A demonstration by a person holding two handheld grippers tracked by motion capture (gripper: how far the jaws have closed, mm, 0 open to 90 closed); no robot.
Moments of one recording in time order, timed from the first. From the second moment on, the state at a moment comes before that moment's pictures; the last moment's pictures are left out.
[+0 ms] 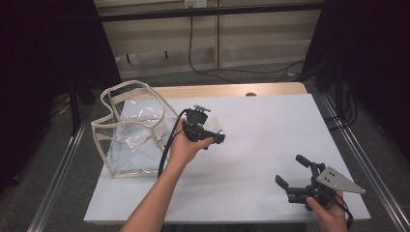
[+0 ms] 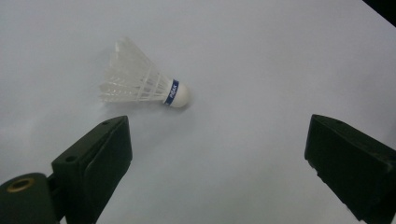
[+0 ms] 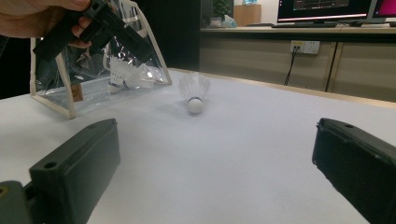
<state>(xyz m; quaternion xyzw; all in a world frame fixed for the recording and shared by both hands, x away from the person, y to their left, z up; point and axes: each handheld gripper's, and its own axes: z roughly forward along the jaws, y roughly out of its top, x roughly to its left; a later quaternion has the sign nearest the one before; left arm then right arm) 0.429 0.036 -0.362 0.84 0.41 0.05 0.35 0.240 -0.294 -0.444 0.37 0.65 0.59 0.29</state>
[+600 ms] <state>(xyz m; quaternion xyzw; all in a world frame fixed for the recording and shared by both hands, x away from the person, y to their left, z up) 0.434 0.029 -0.378 0.84 0.42 0.06 0.34 0.238 -0.296 -0.444 0.37 0.65 0.59 0.30</state>
